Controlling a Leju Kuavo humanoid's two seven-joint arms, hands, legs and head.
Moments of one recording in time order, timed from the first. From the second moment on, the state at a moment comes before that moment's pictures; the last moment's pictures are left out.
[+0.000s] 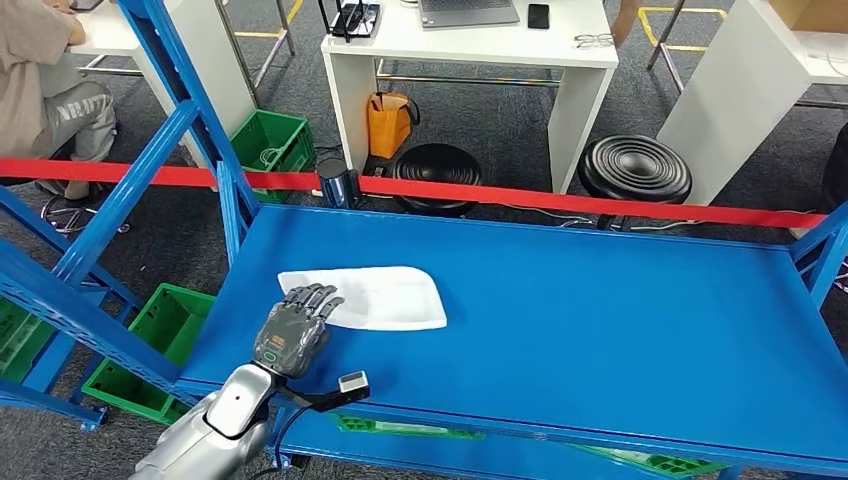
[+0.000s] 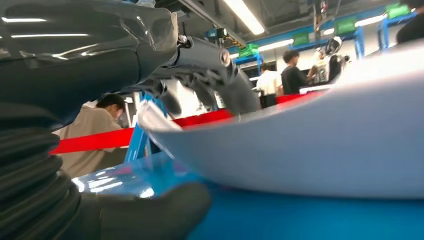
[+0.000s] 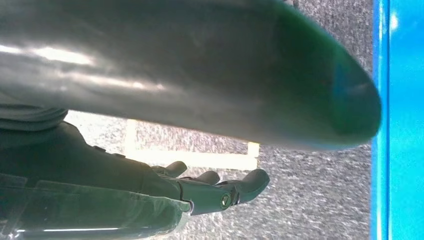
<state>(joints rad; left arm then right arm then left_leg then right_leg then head) -0.34 0.15 -0.68 -0.85 -1.23 0.57 -0.03 0.03 -0.11 0.50 -0.19 -0.60 -0.13 -0.01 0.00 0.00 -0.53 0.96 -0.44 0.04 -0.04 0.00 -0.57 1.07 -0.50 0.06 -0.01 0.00</state>
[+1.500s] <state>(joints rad) -0.07 0.15 -0.60 -1.56 0.56 -0.54 -0.37 0.01 -0.14 0.57 -0.20 -0.62 -0.11 -0.02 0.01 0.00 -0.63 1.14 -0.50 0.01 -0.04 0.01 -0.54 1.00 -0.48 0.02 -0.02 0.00</state>
